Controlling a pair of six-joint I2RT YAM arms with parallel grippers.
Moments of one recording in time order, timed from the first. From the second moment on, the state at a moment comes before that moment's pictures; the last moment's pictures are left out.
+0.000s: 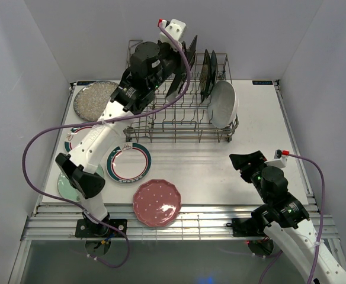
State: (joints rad) left arm -0.71 1.75 2.11 -0.27 -0.07 0.02; right arm 0.54 0.22 0.38 -0.47 0.28 1.07
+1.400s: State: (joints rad) left arm -0.62 2.21 2.27 0.15 -0.16 -0.15; right arm 0.54 0.24 0.47 -0.47 0.31 1.07
